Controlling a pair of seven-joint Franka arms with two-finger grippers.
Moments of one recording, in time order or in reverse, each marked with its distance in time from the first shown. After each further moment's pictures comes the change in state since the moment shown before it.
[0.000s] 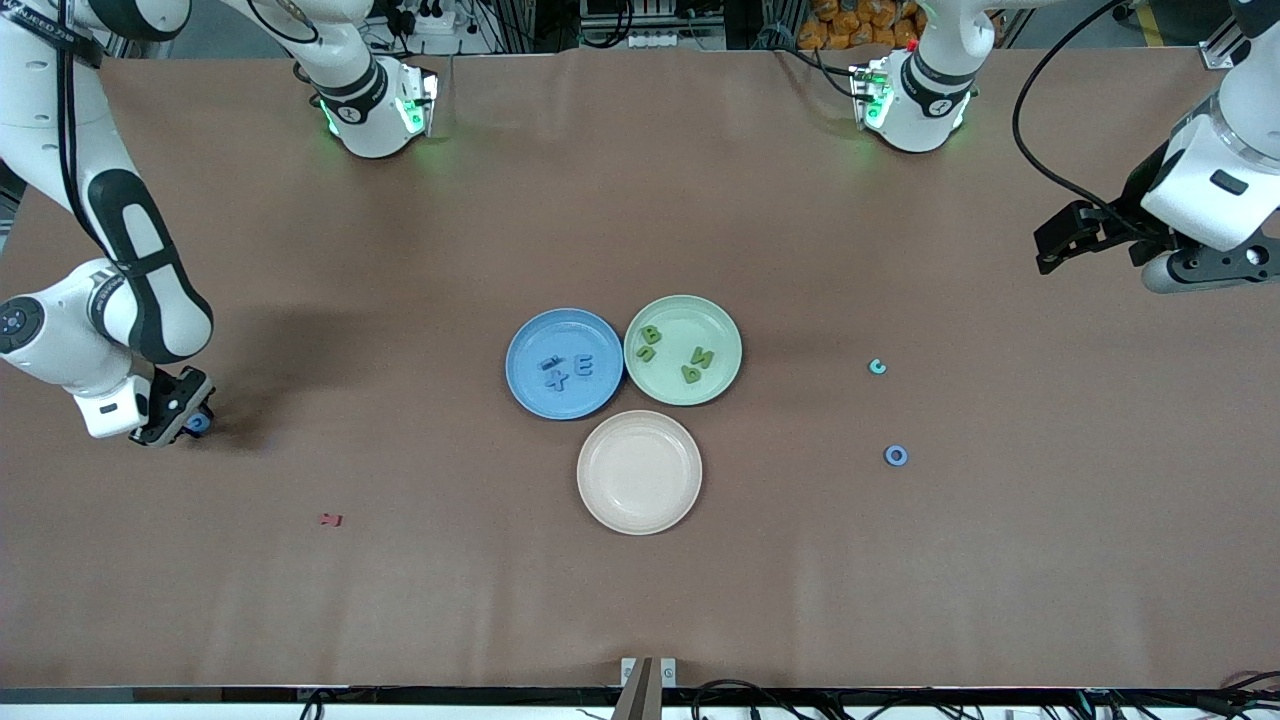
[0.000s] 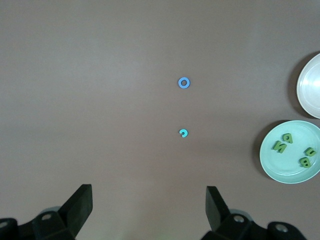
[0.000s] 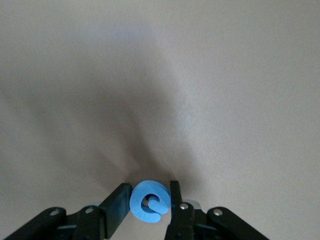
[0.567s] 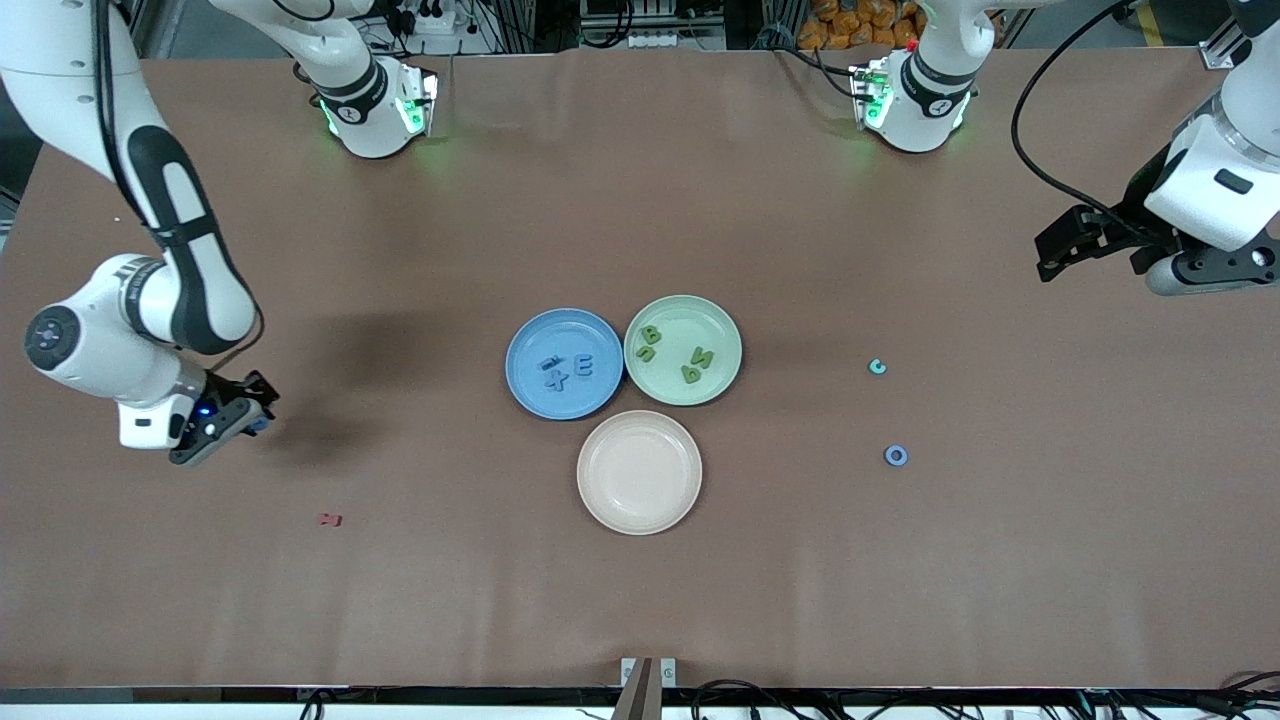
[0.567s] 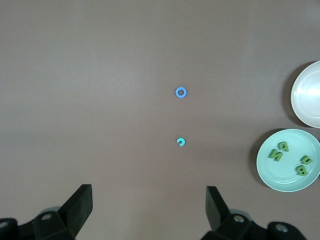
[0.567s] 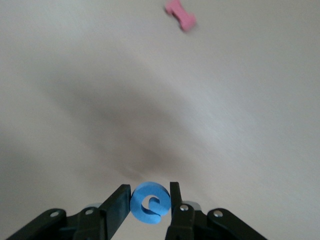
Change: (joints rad) left arm -0.001 0.000 0.000 -0.001 0.000 0.041 0.000; right arm 0.193 -0.133 0.026 -0.005 0.001 -0.215 0.641
